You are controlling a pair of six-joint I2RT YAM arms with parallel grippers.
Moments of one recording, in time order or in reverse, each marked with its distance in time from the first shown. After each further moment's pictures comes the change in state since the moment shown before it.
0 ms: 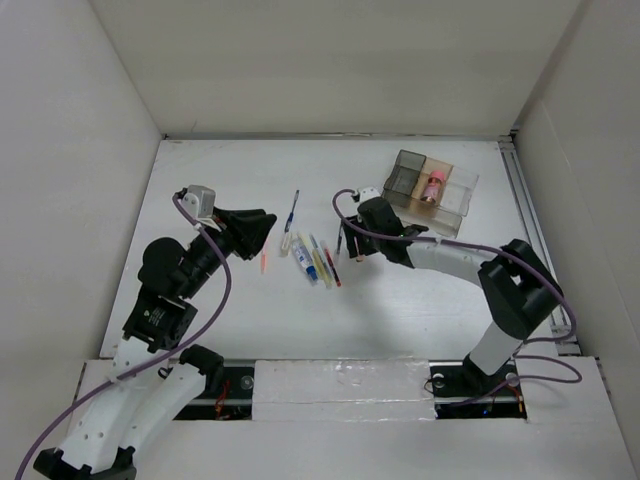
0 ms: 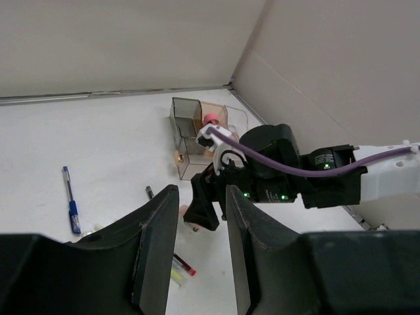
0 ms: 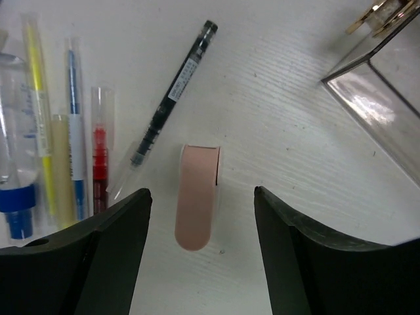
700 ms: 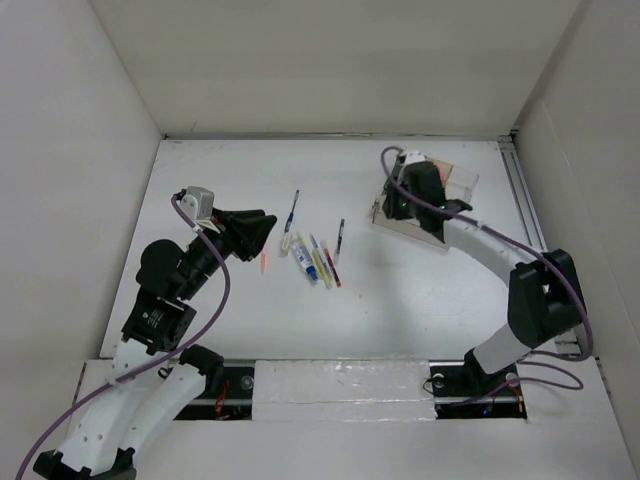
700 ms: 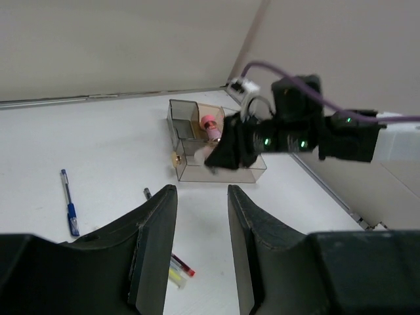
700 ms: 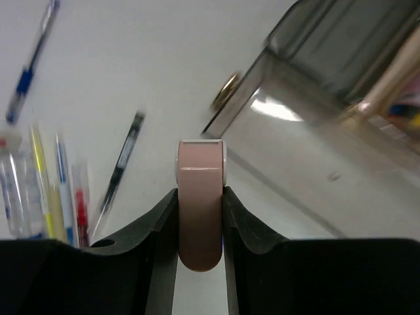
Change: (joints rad) left arm 0.000 -0.011 0.000 0.000 0.009 0.000; right arm -0.187 -0.073 0.062 -0.070 -0.105 -0.017
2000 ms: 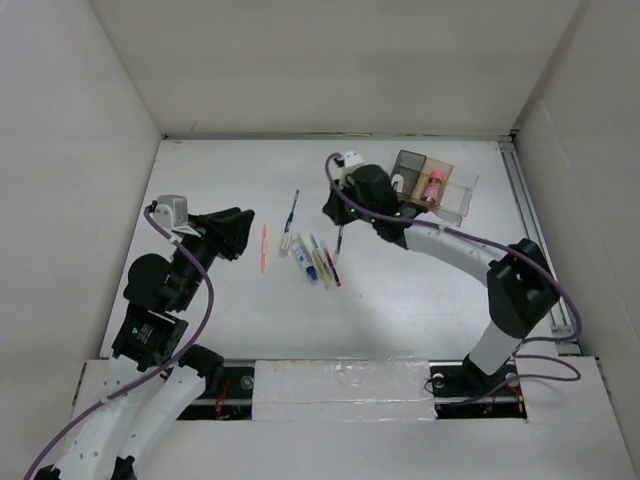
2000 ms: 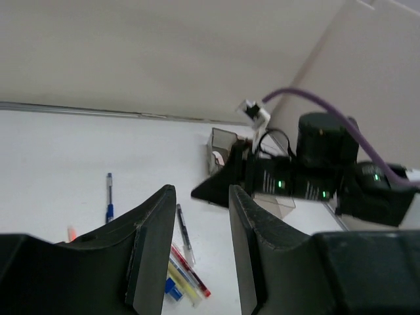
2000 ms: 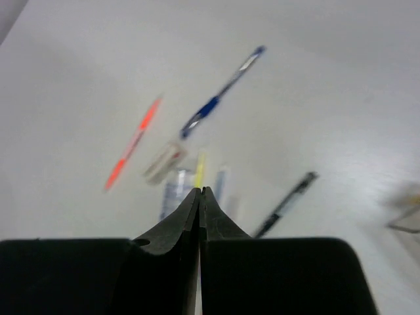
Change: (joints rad) left arm 0.000 -0.072 0.000 -0.050 -0.187 -0.022; right arm 0.142 0.089 0.193 0.137 -0.137 0.042
